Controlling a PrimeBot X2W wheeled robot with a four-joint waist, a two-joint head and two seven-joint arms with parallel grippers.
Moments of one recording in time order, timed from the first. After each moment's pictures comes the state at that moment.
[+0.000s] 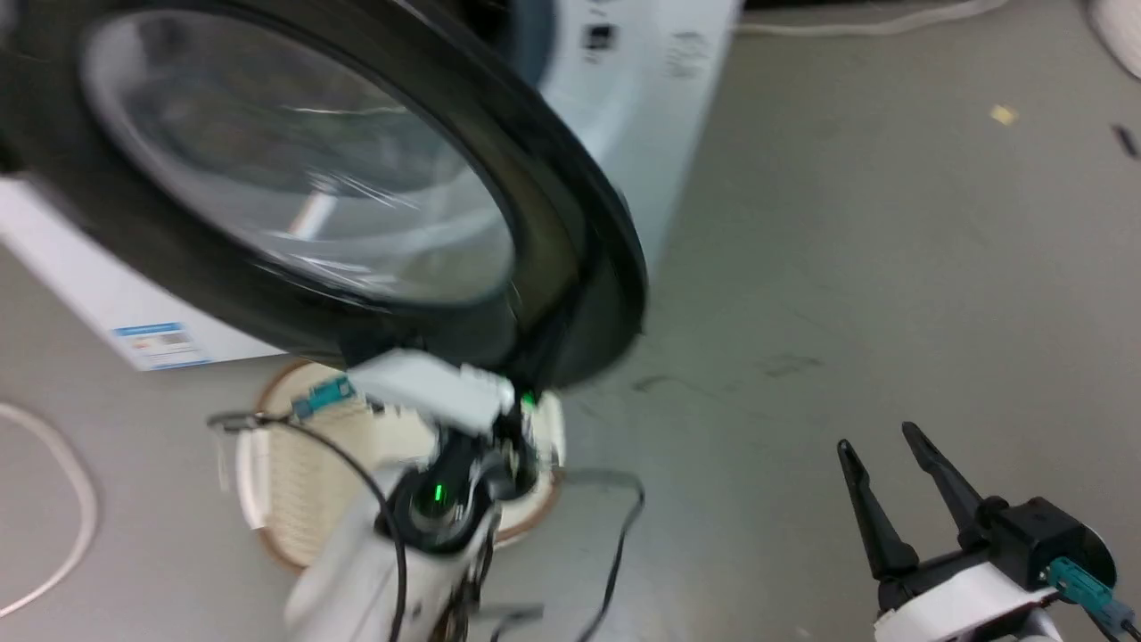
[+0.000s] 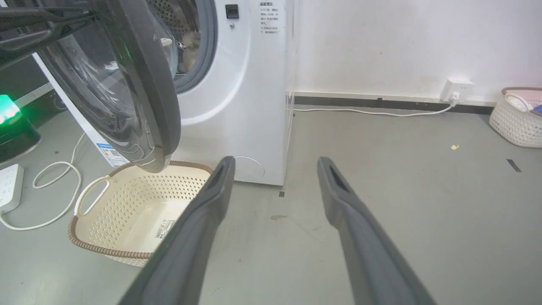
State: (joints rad) left arm -0.47 0.05 -0.40 0.32 -1.75 -0.10 0.10; right arm -0.05 -0.16 0.09 0.17 0.17 0.13 -0.26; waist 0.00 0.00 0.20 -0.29
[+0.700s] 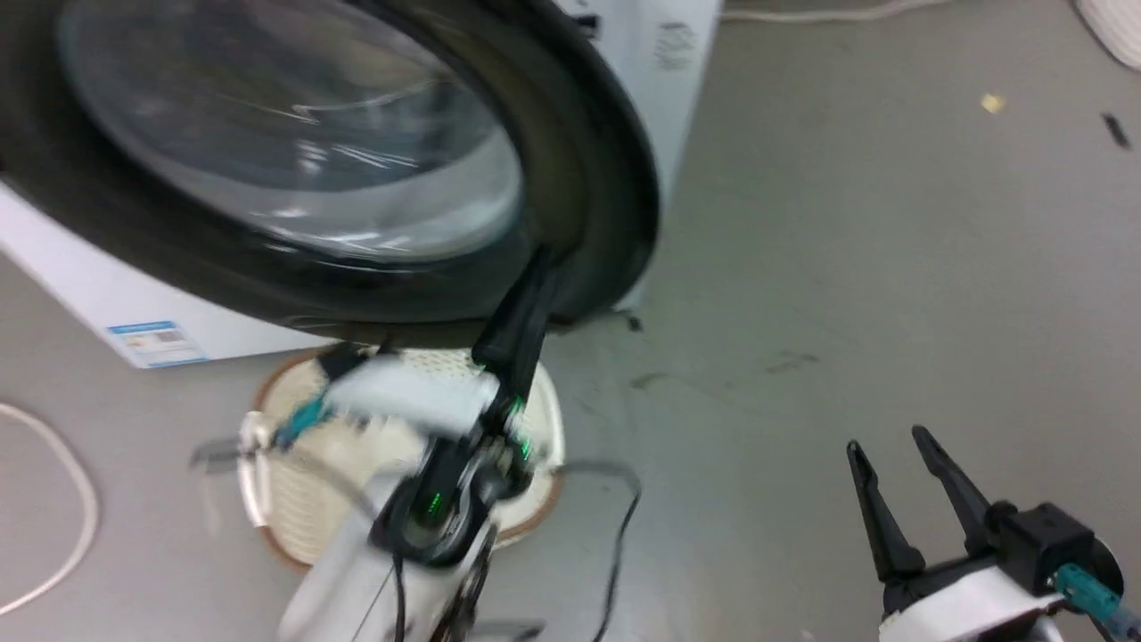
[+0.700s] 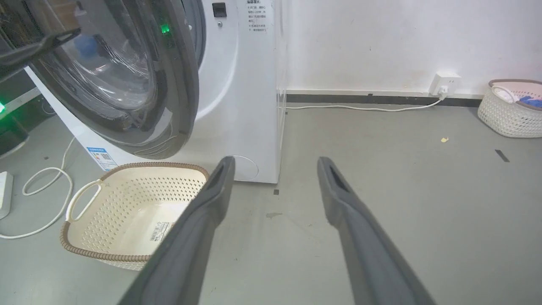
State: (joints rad) left arm -0.53 0.05 -0.42 0.34 -1.79 -0.13 -0.07; right arm -0.05 -0.15 0.08 0.17 0.18 0.13 -0.26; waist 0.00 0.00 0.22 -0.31
